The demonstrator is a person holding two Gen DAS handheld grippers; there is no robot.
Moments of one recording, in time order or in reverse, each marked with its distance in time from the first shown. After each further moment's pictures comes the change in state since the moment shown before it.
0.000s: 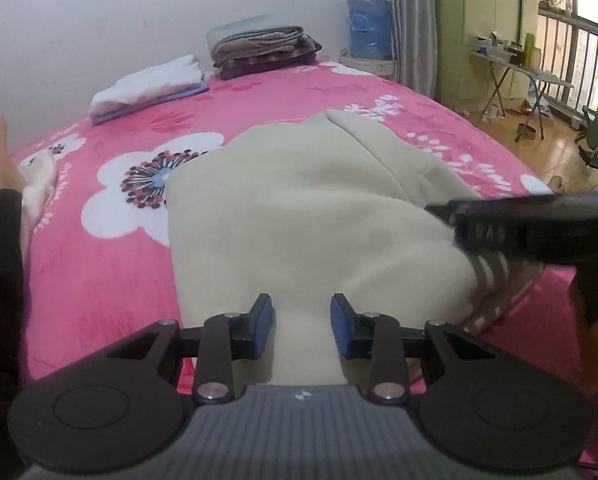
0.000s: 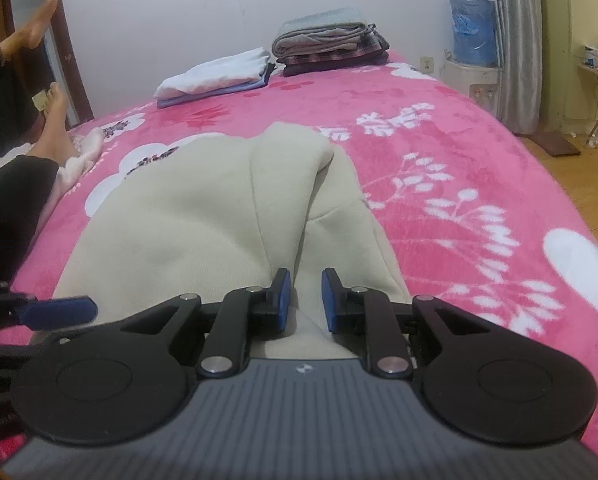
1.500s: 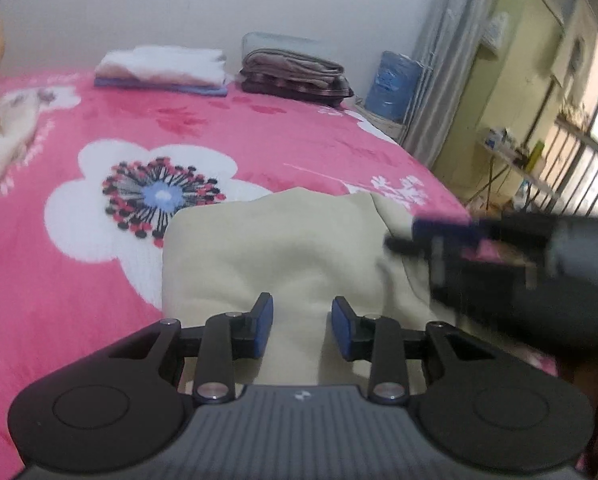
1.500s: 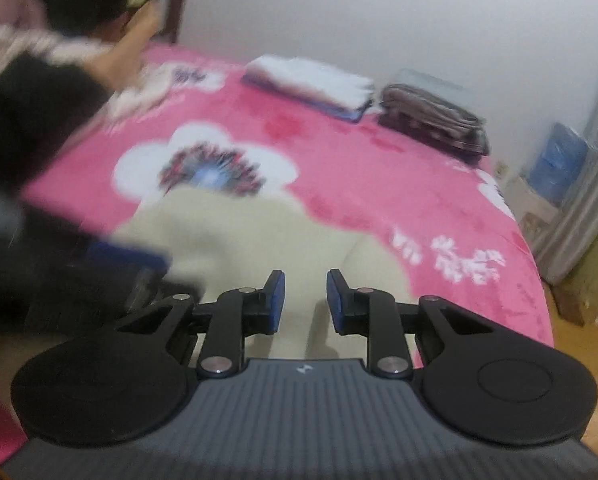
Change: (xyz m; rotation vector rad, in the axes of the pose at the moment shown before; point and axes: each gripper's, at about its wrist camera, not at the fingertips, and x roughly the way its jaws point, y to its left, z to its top) left arm 0.049 0.061 0.039 -0.264 -0.096 -0.144; right arm 0.047 0.061 0.069 -0.479 -0.017 0.050
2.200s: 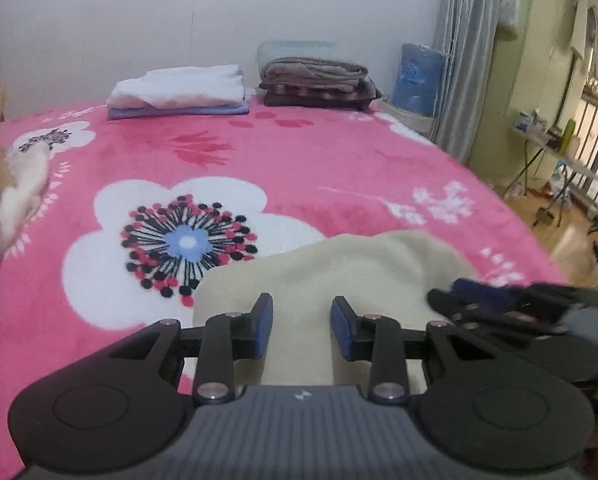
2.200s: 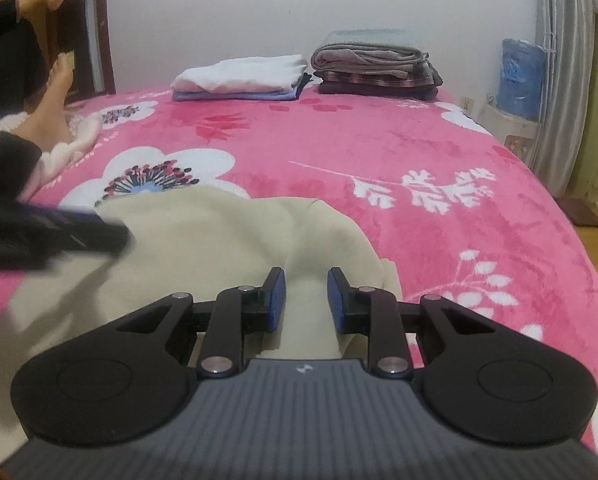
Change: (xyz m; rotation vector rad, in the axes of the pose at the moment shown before) left arm 0.035 0.001 0.033 0.066 -0.001 0.137; right arm 0.041 -0.035 -0.046 0.293 -0.008 -0.002
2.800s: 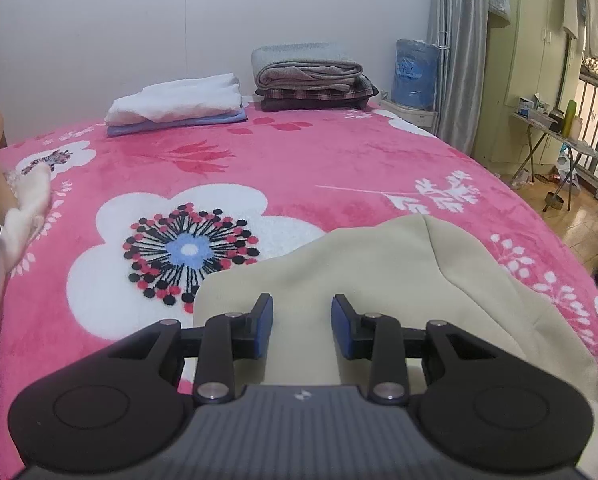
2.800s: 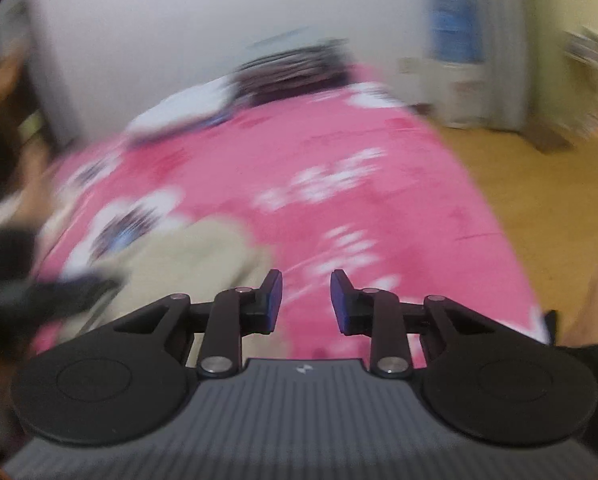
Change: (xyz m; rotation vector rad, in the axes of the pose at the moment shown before) left arm -0.002 -0.007 -0.006 0.056 -0.023 0.035; right arm -0.103 -0.076 0.005 0.198 0.047 0.034
